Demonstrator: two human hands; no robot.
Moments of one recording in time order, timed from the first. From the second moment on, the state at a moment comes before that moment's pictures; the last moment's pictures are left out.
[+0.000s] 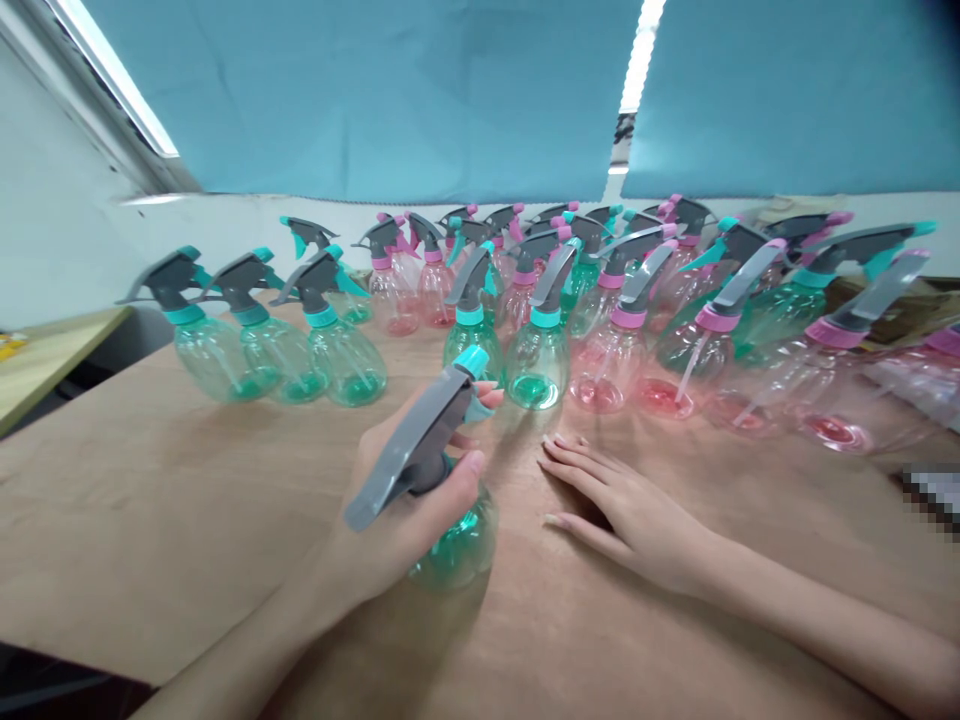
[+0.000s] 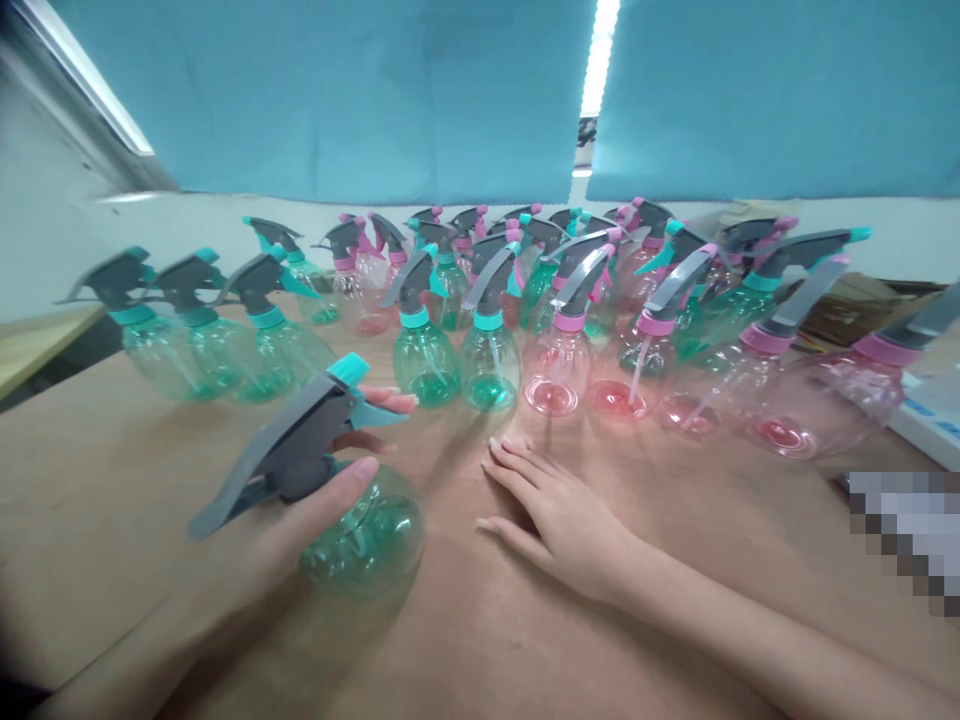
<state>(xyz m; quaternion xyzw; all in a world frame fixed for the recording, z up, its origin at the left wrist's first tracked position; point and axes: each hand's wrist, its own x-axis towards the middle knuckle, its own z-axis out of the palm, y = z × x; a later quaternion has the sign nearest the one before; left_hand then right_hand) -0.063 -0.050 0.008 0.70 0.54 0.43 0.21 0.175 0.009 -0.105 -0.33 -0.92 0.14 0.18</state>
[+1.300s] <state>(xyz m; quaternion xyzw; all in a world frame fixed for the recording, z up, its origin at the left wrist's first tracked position) -0.064 -0.046 0.010 0.66 0.52 0.44 0.30 0.170 0.006 -0.099 -0.31 -0.93 0.11 0.15</state>
